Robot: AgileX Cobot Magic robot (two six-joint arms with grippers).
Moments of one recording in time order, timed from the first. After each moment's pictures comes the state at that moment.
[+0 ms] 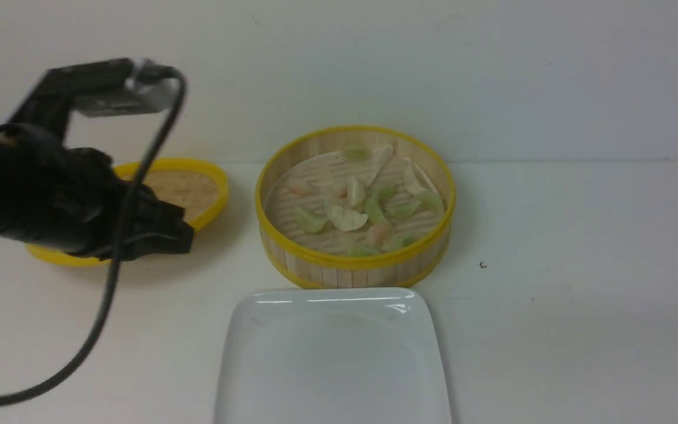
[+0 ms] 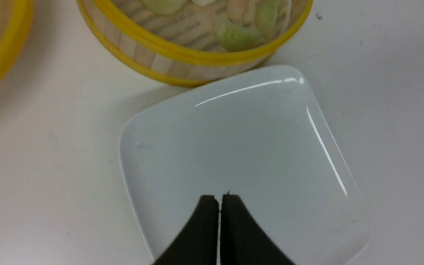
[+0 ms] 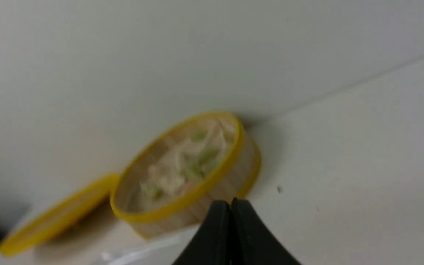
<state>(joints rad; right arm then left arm) 0.06 0.17 -0.36 0.42 0.64 0.13 -0.16 1.32 -1.08 -0.57 0.91 0.41</state>
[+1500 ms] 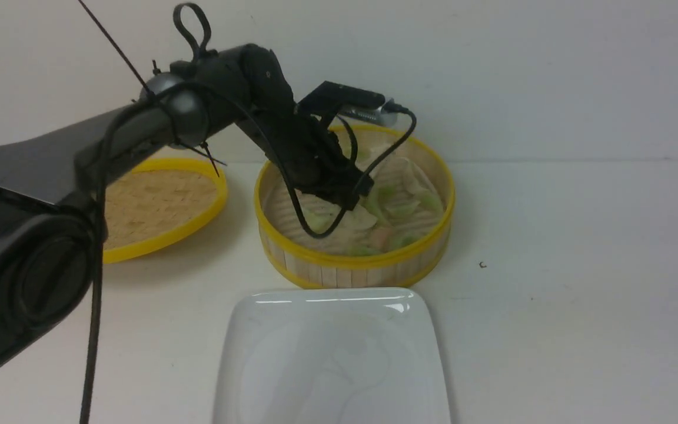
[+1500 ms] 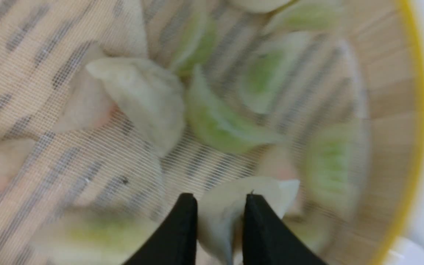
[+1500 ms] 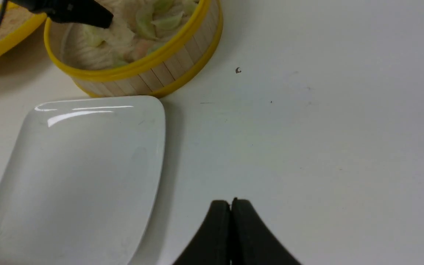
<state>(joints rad) 0.06 0.55 -0.71 0.31 1.04 0.00 -0.37 2.22 -1.98 -0.41 0.97 0.41</state>
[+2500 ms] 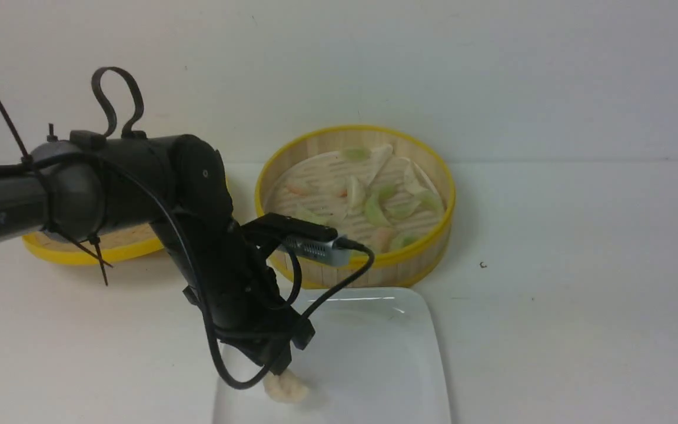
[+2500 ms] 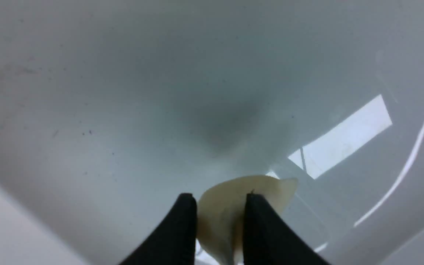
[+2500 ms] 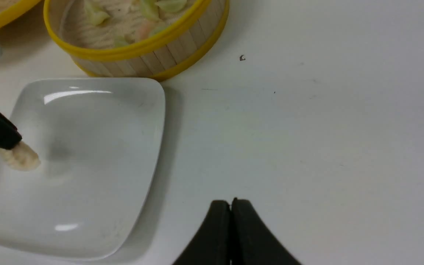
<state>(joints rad) 0.06 0.63 -0.73 0.34 1.06 -0.10 -0.41 1.83 -1.18 -0.36 0.97 0.31</state>
